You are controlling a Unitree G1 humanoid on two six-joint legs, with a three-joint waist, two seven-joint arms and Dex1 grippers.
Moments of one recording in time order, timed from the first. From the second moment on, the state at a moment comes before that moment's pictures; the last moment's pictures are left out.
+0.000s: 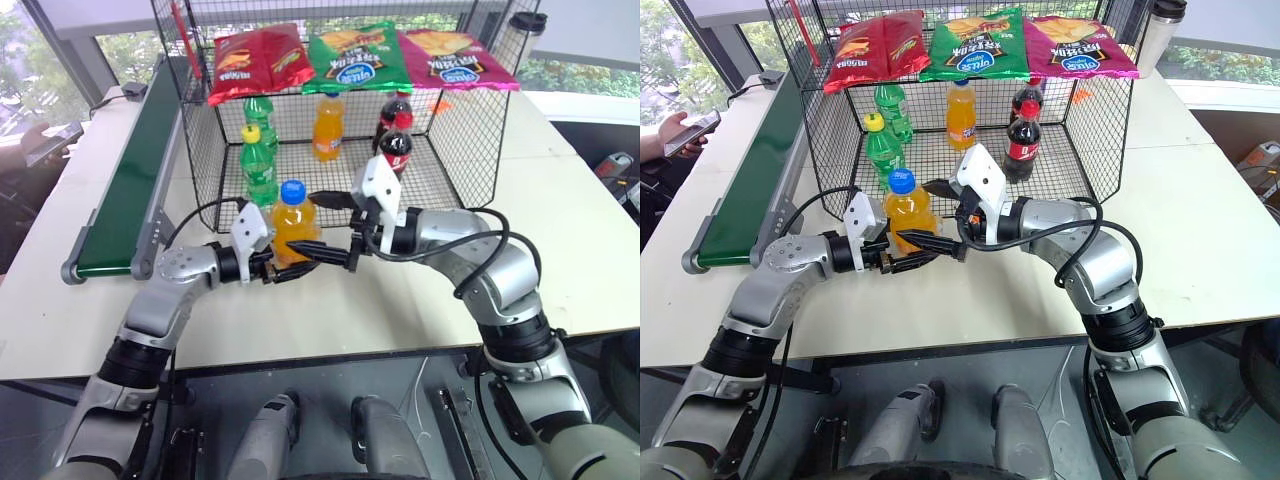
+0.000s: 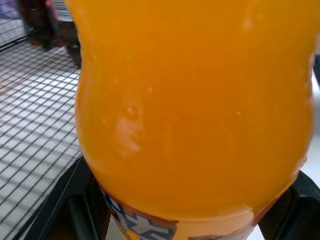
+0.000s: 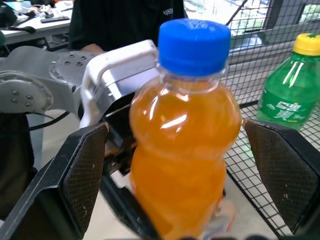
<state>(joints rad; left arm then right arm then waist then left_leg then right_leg) -0.45 0.50 -0.16 -0.05 -0.34 0.34 -0.92 -0.67 -0.40 0.19 -0.26 0.45 0.68 0.81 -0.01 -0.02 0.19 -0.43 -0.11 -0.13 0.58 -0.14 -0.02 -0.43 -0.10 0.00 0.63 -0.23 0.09</state>
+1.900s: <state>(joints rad) -0.10 0.46 0.15 -0.36 -0.36 0.49 -0.51 -0.86 -0.19 0.13 0.27 0.16 0.38 0.42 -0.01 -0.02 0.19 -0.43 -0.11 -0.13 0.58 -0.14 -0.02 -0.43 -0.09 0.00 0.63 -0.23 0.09</state>
